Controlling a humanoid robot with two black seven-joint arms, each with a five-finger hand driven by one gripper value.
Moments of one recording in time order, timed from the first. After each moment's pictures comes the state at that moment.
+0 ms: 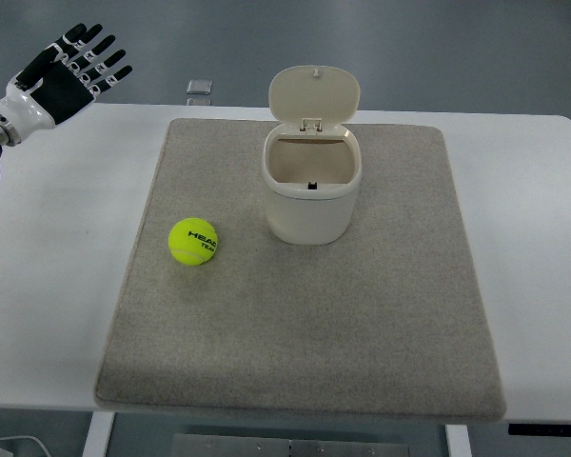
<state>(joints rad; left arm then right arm) -0.90 0.48 -0.79 -0.45 -0.45 -0.61 0.30 0.00 0.00 -0.03 0.21 0.06 -0.11 0.29</state>
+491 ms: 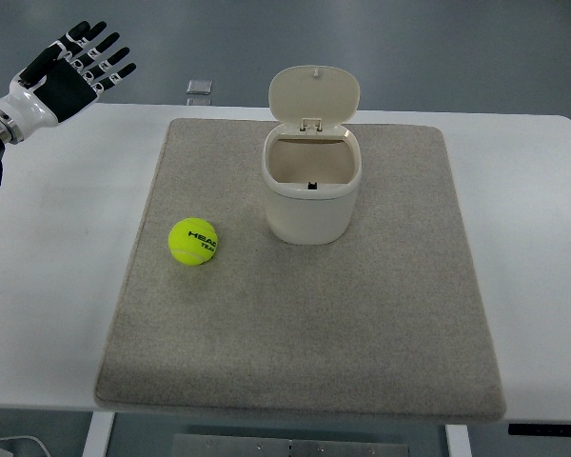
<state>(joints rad) -0.90 0.48 -0.79 -0.46 -0.45 -0.61 0.30 0.00 0.00 -0.03 0.21 0.06 -0.11 0.29</state>
